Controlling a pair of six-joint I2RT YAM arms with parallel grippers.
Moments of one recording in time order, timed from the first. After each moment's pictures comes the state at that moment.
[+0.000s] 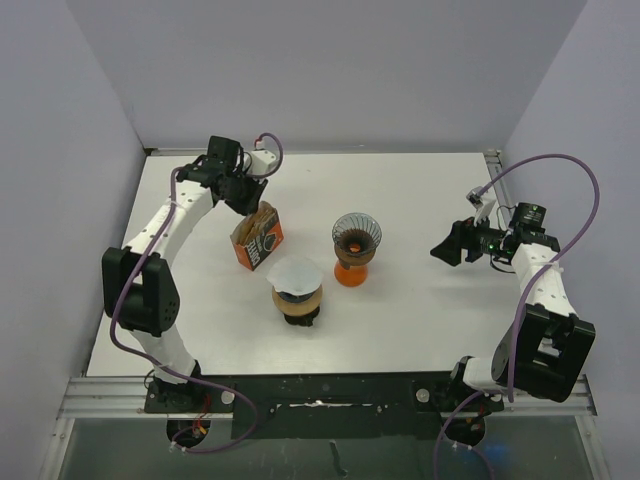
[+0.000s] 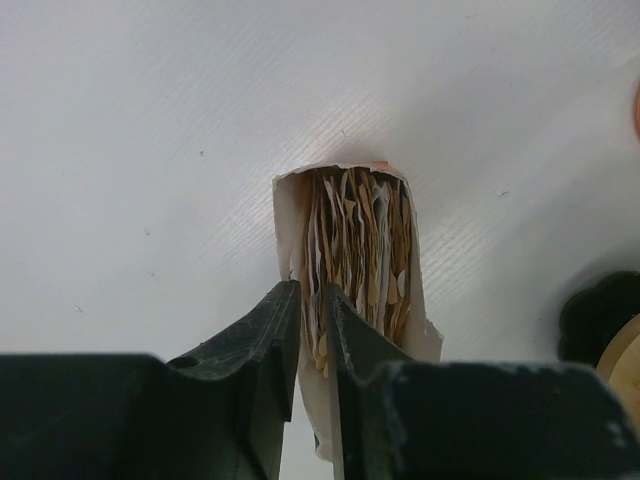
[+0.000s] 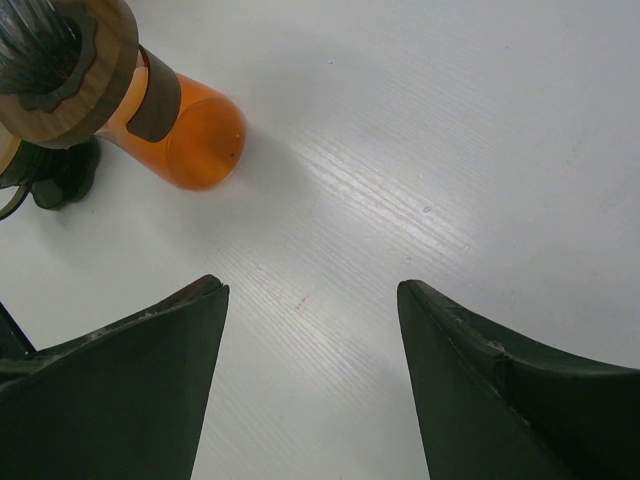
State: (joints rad) left arm -0.26 1.77 1.57 -0.74 0.24 0.38; right arm -0.35 1.35 0.95 -0.63 -0.95 -0.54
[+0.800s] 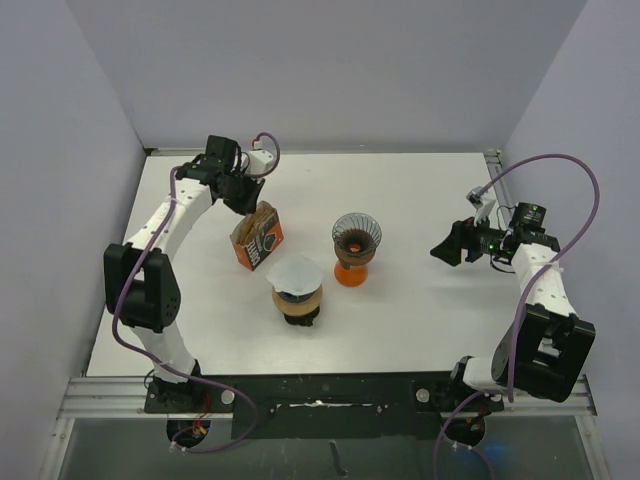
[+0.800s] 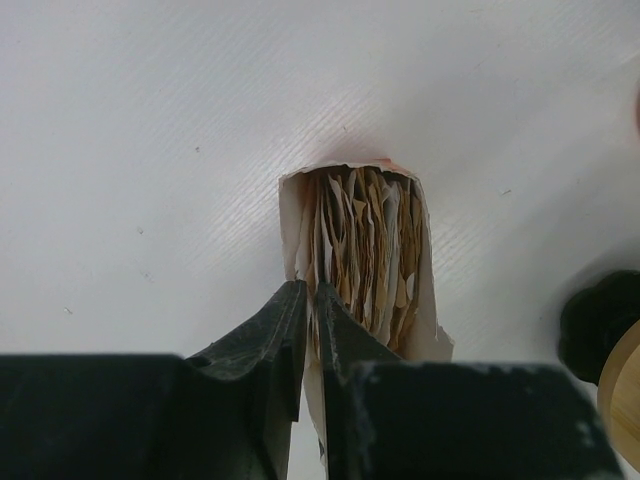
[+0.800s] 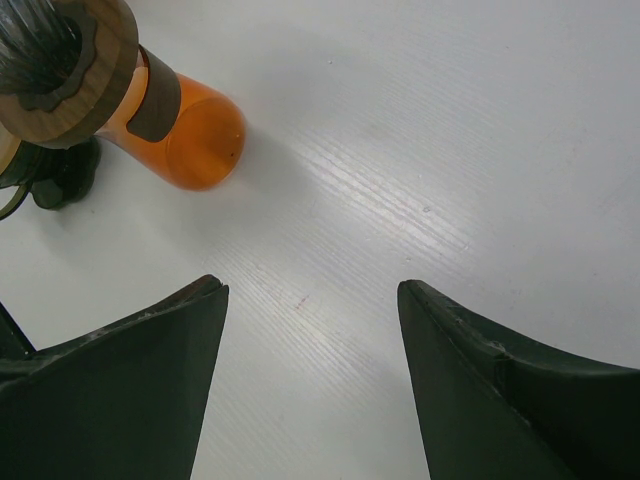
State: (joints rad) left arm -0.24 1.79 1.59 -0.75 0.26 0.38; right arm -0.35 1.35 0.95 -0.63 -0.95 -0.54
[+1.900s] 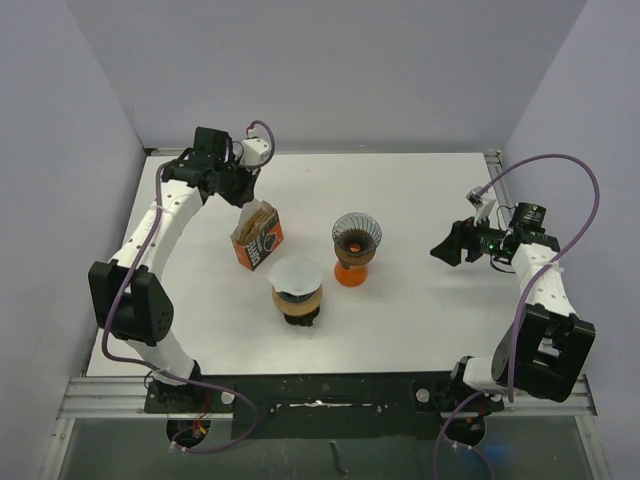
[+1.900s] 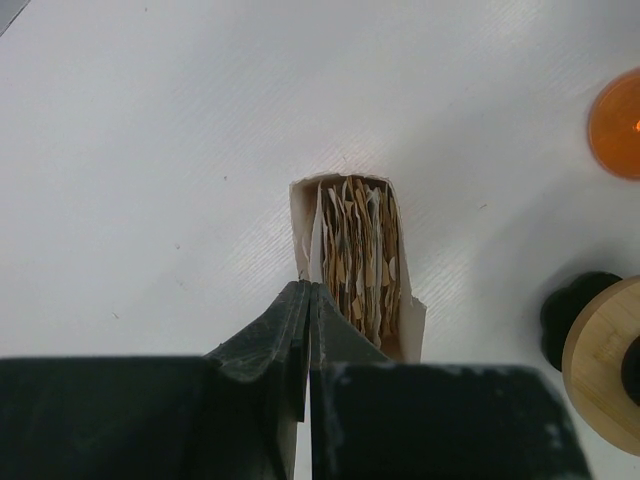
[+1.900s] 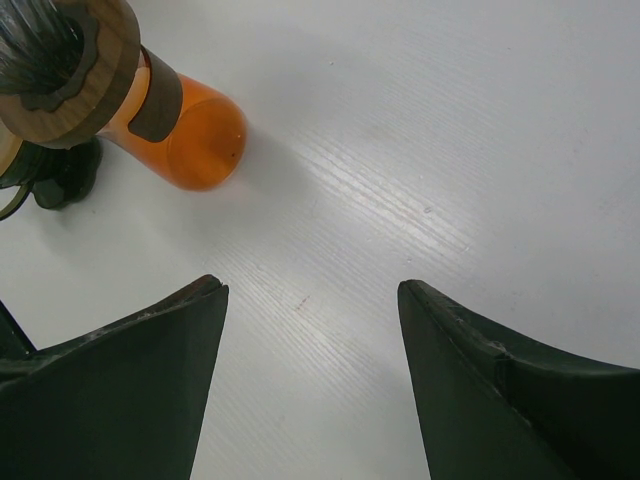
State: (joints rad) left arm -0.24 1.69 1.61 -0.76 0.29 0.40; right arm -0.35 1.35 0.95 -0.63 -0.95 -0.54
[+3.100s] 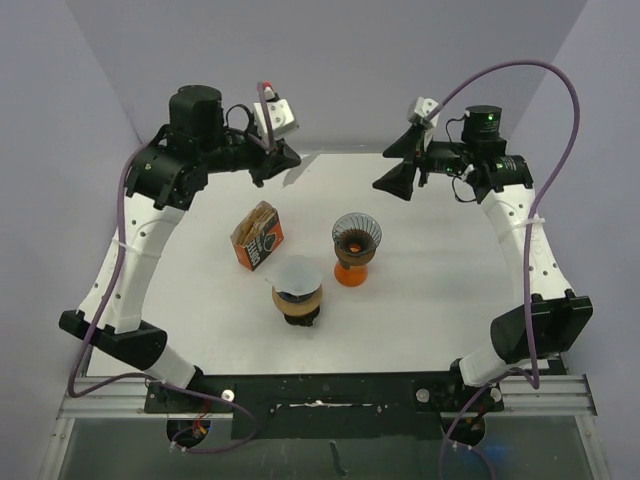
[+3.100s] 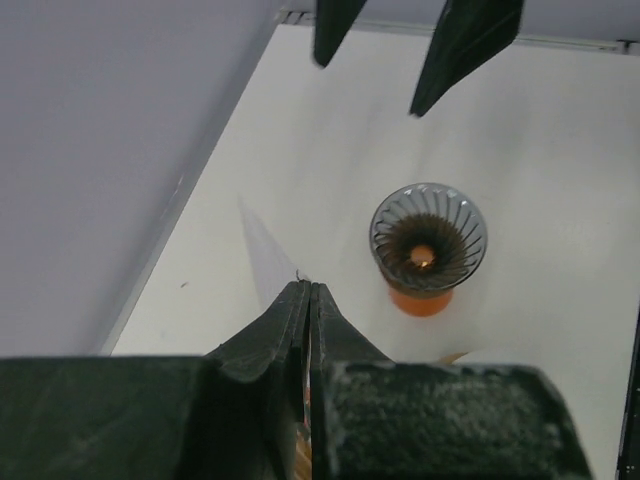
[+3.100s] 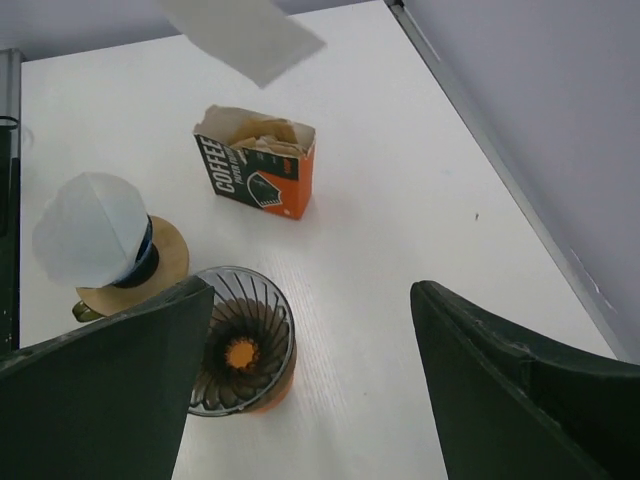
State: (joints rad) left arm -0.42 1.55 2.06 -0.88 0.61 0.42; right arm 0.11 1.54 1.70 -0.66 -1.06 -0.49
